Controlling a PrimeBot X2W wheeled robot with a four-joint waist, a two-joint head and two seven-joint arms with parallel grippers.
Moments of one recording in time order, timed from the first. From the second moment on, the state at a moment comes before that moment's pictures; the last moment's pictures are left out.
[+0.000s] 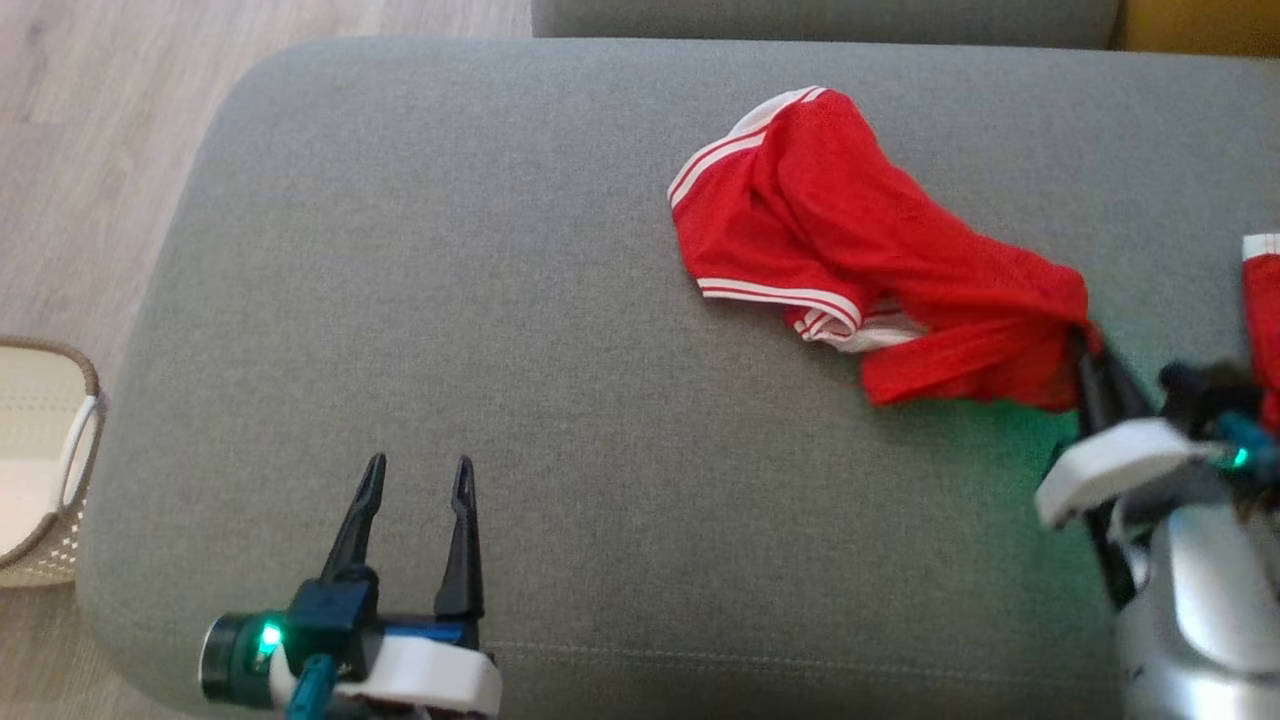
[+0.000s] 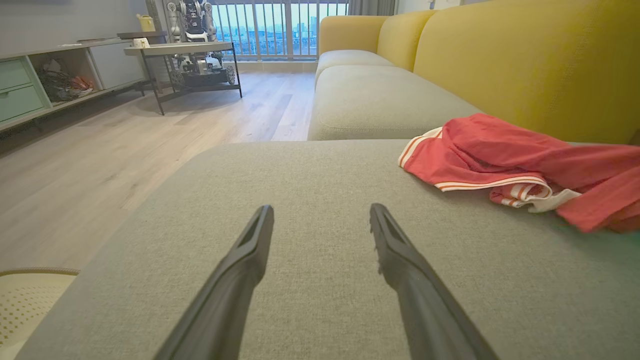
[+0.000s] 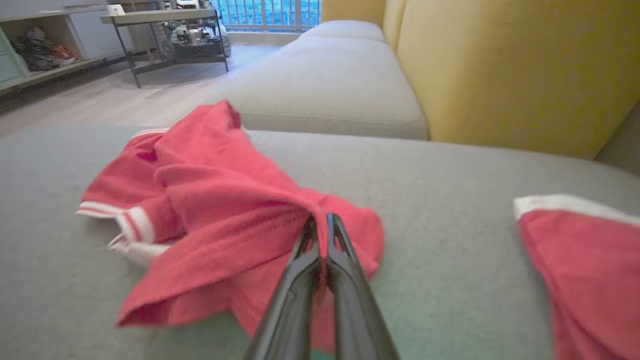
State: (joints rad) left arm 0.12 0.06 -0.28 -0.01 -0.06 0.16 -0.26; right arm -0.34 -0.05 -0.27 0.57 -0.09 0.13 -0.25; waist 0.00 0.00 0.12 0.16
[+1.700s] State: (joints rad) left arm -0.58 0.09 -0.57 0.56 0.05 0.00 -0.26; right arm -0.33 -0.05 -0.14 0.17 0.05 0.13 -0.26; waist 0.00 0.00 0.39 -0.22
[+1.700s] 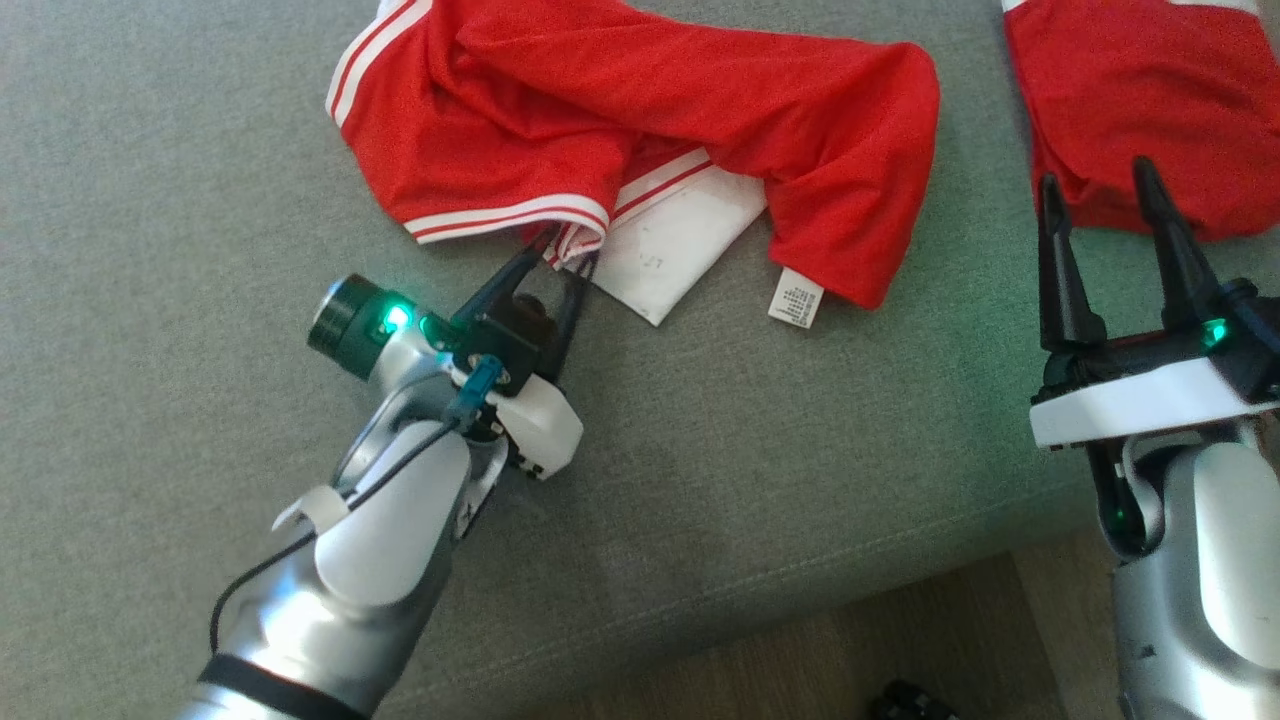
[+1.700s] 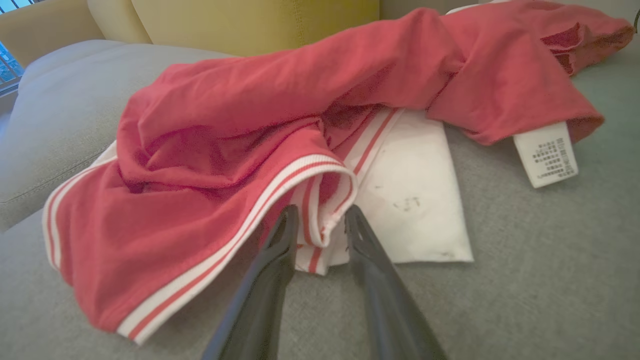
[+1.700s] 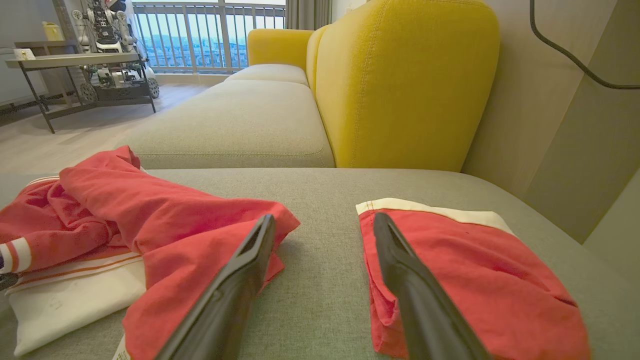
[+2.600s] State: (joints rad) left arm -0.68 0.05 -0.43 0.28 -0.62 -0.11 -0.04; right arm -0.27 -0.05 -0.15 0.22 0.16 0.13 -0.26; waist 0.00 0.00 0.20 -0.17
